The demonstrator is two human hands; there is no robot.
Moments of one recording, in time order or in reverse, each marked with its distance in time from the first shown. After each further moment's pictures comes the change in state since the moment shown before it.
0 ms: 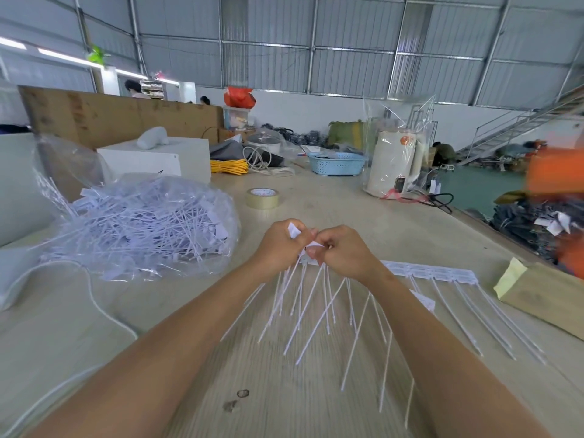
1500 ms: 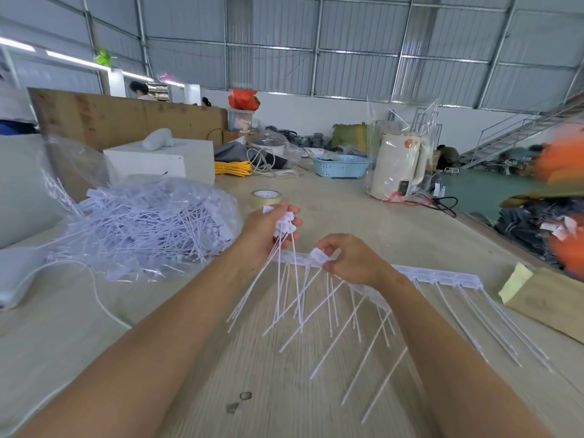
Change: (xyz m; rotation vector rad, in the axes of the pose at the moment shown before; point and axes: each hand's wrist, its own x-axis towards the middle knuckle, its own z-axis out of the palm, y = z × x) left_hand 0.004 0.027 -0.033 -0.528 0.017 -0.306; right_hand 0.002 0.018 -0.004 -0.133 -0.152 0.006
